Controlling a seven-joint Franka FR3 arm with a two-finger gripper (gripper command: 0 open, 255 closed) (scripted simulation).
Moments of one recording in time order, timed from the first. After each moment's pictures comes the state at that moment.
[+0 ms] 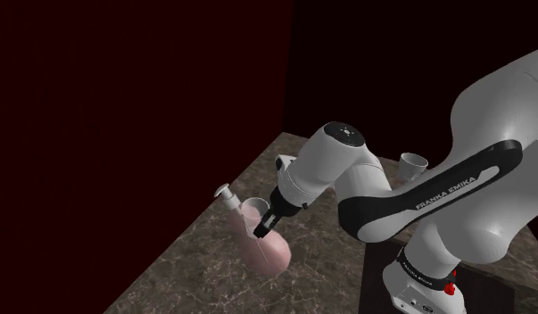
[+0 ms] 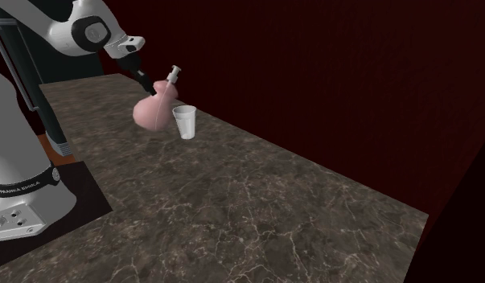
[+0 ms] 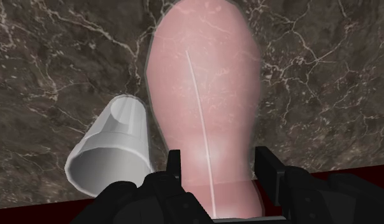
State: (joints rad) arm 0.32 -0.43 0.50 -2.76 0.08 2.77 0.47
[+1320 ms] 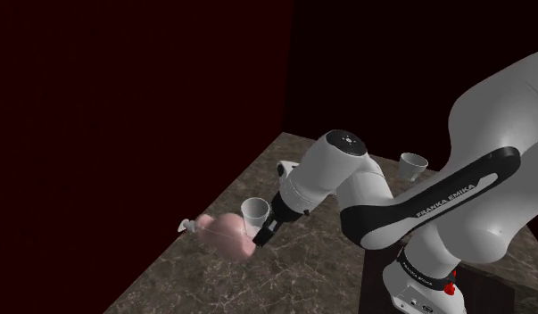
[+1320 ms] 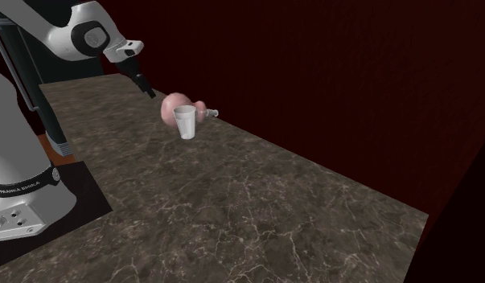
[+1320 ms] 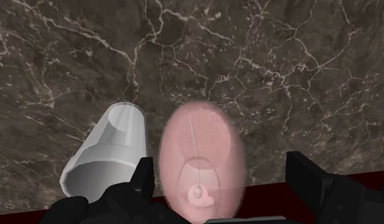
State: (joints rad) arm 0.32 -0.41 0.53 -2.78 0.07 2.81 0.50
